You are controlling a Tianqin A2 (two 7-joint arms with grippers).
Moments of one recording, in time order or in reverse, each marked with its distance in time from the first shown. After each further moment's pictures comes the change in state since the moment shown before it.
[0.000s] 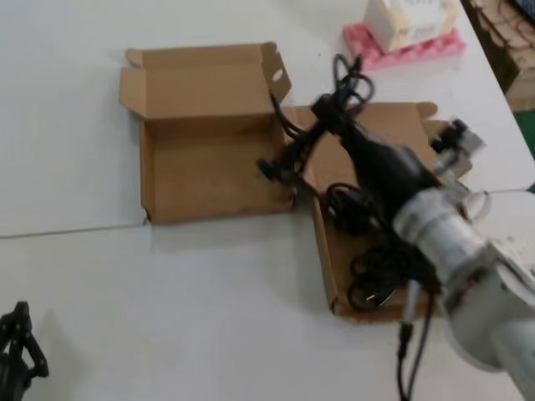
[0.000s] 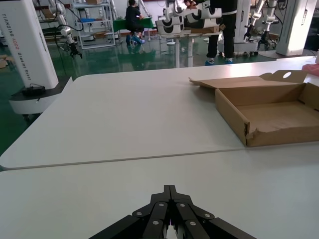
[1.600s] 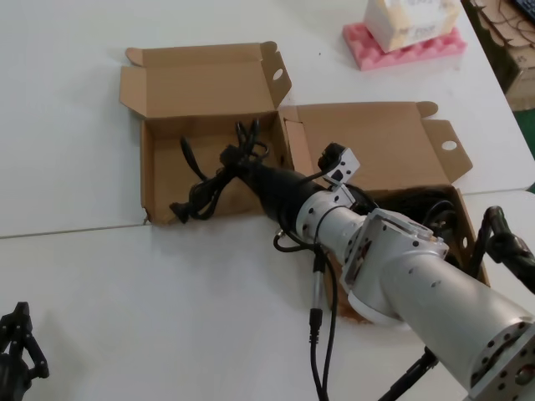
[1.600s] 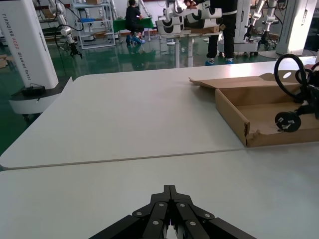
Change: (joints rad) left arm 0.000 0.000 0.000 0.000 0.000 0.000 -0.001; right arm 0.507 -0.307 -0.445 -0.980 0.506 -0.230 0.000
